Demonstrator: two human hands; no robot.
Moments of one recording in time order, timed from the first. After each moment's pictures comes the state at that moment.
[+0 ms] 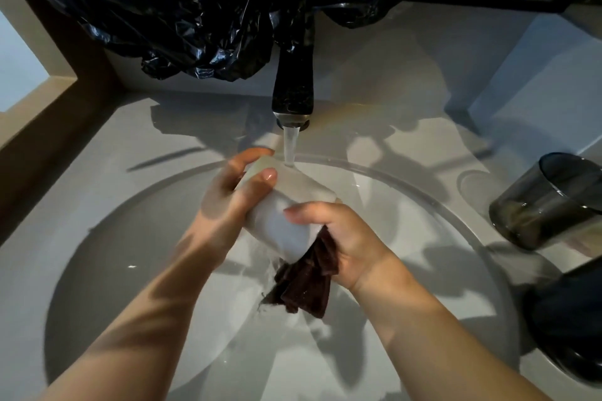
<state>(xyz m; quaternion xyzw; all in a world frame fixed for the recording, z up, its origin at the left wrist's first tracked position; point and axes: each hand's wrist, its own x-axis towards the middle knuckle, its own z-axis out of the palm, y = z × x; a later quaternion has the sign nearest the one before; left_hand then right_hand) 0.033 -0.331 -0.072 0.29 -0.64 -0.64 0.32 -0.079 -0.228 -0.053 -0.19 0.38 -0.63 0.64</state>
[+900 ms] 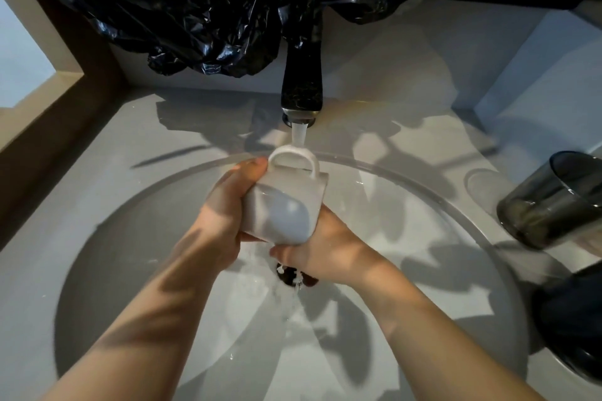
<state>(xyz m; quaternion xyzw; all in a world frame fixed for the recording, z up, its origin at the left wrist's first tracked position) 0.028 -0.327 -0.063 0.39 -0.49 -0.74 0.25 -0.069 -0.233 -0.064 -0.43 0.72 -0.35 0.42</state>
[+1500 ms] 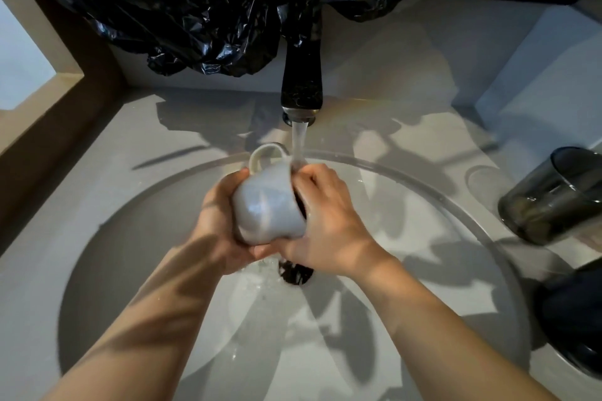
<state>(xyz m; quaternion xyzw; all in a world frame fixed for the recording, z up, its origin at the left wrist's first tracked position) 0.030 -0.326 -0.064 0.45 -0.24 -0.84 0.16 -0.074 -0.238 -0.065 -0.59 0.75 -0.28 0.14</state>
